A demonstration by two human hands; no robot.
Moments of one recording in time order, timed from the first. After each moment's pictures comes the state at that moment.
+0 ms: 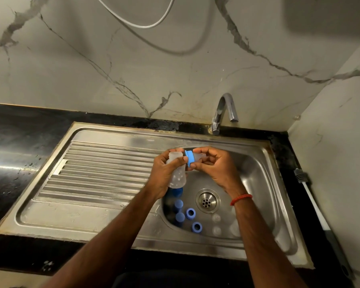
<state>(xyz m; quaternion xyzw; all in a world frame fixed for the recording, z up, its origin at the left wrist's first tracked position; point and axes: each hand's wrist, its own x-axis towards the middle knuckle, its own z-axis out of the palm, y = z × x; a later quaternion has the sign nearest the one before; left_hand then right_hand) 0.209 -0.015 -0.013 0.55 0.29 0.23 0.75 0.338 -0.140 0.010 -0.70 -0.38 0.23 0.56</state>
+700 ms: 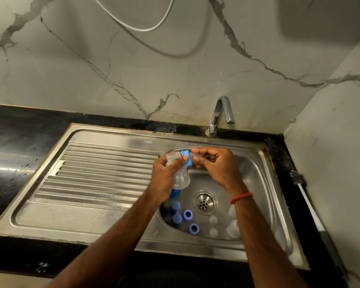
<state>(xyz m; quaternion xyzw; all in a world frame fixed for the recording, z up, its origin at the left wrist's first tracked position) 0.214 -0.032 -0.012 0.51 0.28 0.27 0.76 0.337 -0.147 0.030 -0.69 -0.41 0.18 0.57</state>
